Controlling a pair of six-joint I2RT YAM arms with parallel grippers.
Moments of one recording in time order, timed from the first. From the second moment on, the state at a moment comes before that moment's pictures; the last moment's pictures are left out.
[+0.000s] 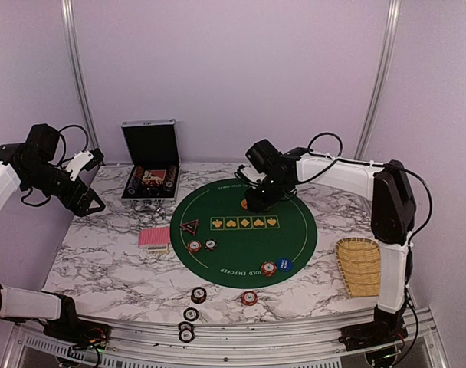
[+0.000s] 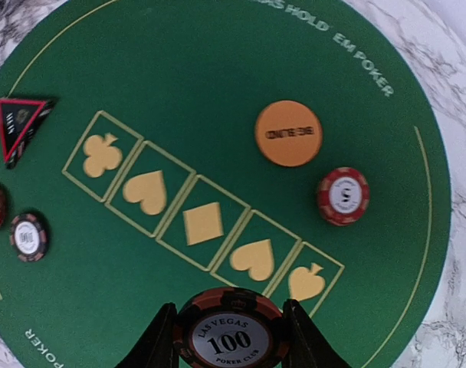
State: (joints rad) left arm -0.02 1.14 1.28 -1.16 0.33 0.57; right arm 0.72 2.05 1.74 -0.76 0.08 0.06
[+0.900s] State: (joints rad) left arm -0.02 1.14 1.28 -1.16 0.33 0.57; right arm 0.42 2.33 1.89 -0.71 0.07 0.08
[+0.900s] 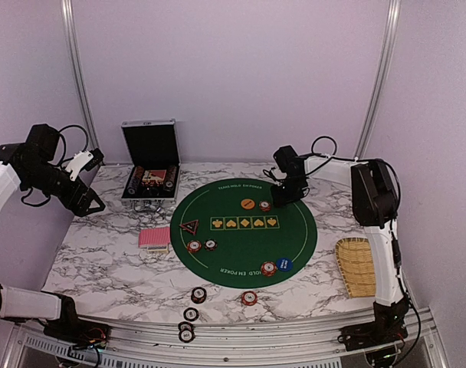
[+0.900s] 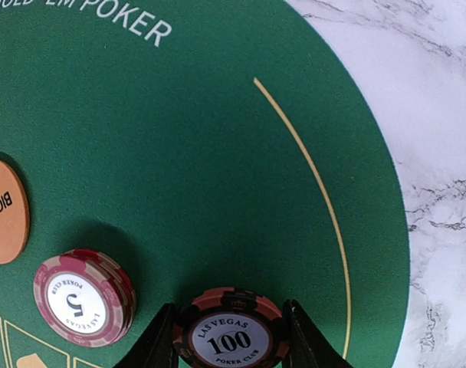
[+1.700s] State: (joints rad) left arm -0.02 1.14 1.28 -1.16 0.32 0.57; right arm 0.66 2.01 1.80 -0.73 0.09 0.07
